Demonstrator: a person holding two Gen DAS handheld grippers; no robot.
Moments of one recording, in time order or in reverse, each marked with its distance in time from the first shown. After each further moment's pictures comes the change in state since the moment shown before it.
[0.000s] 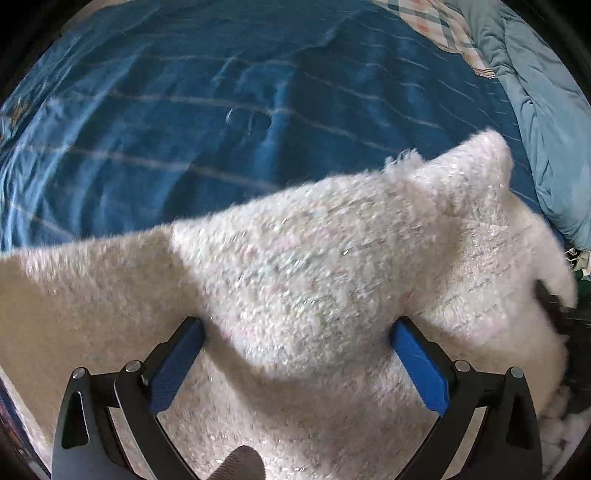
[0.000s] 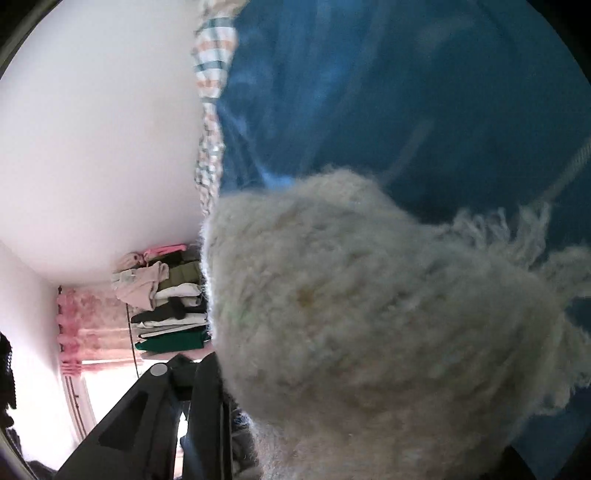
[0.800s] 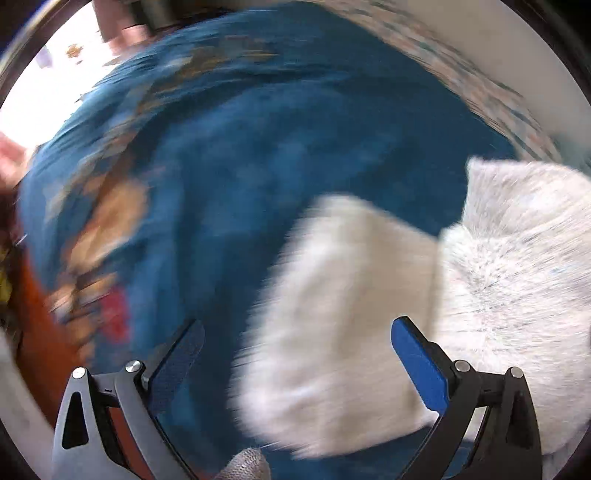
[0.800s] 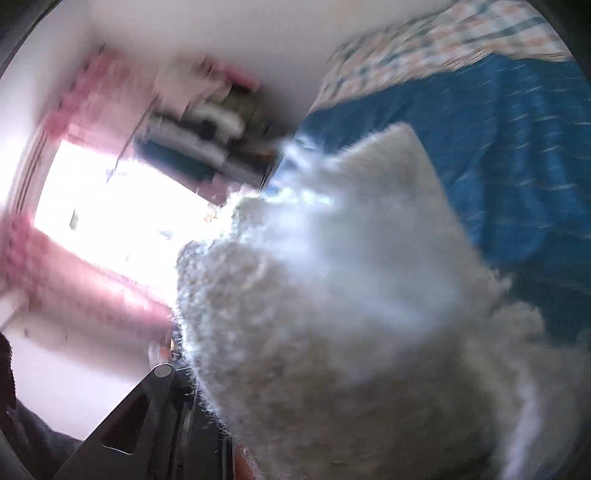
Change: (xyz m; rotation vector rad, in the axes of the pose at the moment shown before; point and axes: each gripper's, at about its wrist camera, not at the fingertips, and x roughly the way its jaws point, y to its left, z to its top) left arm -0.166 0.215 -0.117 -0.510 -0.103 0.158; right arm 0.133 0.261 -0.199 -0.782 0.436 -0.102
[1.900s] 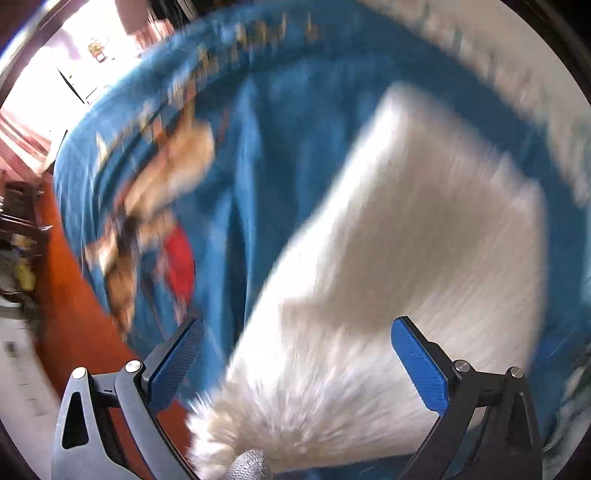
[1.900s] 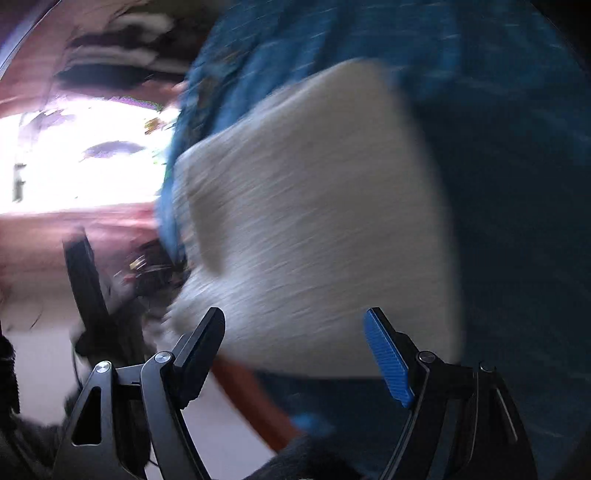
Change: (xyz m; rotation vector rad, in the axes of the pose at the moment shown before) left arm 0.051 0.015 -0.072 0.057 0.064 0.129; right arm 0.048 -0.051 -0.103 0.167 0.417 -0.214
